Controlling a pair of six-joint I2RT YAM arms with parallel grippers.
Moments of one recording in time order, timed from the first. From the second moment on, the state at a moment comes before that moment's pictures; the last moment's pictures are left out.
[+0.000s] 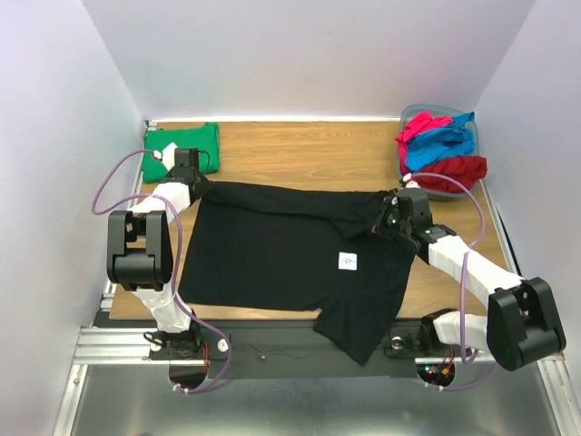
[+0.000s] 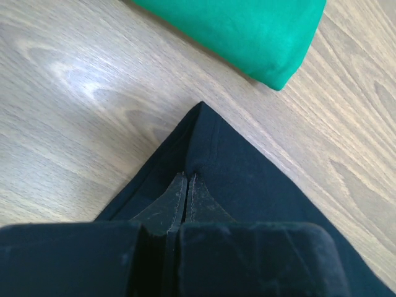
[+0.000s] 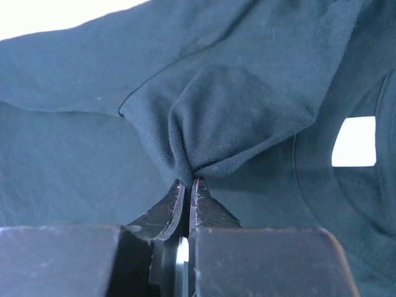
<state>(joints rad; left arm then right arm) -0.03 1.72 1.07 -0.13 -0.22 -0.70 0.31 1.21 0.63 -0.09 -0.05 0.64</state>
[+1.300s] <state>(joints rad) -0.10 1.77 1.19 -0.19 -0.10 -0.67 0.32 1.63 1.04 -0.24 0.20 0.57</state>
